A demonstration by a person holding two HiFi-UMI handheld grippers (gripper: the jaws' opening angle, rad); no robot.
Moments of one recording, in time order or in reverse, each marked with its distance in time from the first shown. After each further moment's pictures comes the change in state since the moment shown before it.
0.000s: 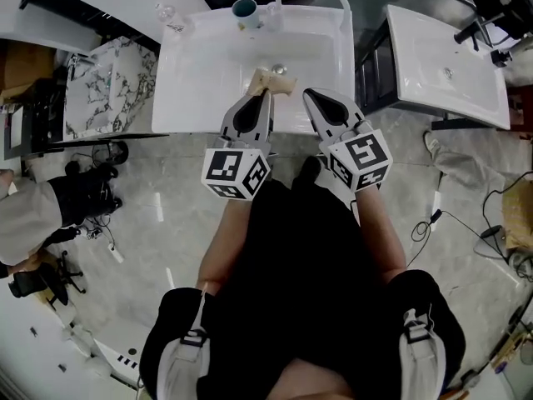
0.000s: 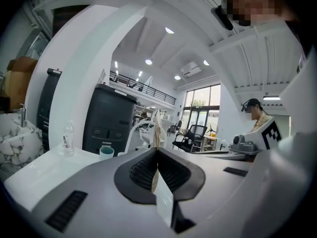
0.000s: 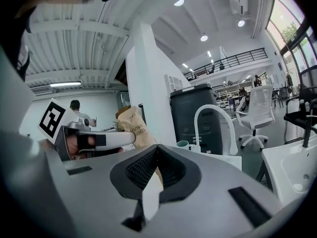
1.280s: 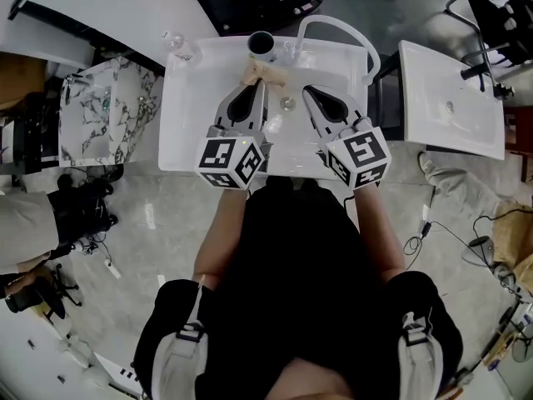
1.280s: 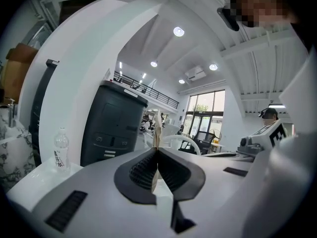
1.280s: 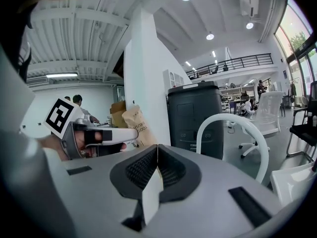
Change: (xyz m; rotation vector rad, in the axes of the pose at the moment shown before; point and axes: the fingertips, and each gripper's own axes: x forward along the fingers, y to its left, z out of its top) left arm 0.097 0.127 0.055 -0.058 -0.033 0.000; right arm 0.137 -0.044 0.051 -0.069 0.041 -0.027
